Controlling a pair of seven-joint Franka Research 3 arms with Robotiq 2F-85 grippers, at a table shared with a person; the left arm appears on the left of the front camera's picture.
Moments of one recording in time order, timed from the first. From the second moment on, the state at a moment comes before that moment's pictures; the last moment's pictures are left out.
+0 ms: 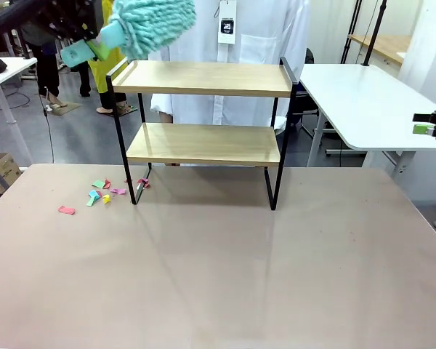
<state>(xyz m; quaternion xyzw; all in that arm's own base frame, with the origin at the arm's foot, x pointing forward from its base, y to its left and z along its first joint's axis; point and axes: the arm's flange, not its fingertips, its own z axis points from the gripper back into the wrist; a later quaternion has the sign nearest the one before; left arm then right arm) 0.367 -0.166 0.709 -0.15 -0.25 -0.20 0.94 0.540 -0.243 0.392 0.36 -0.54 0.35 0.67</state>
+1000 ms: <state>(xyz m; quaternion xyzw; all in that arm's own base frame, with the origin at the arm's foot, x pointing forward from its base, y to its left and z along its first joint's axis) 0.329 -0.116 0.636 -0.16 -0.02 -0.55 0.82 0.540 -0.243 0.392 0.36 -0.54 0.35 0.67</state>
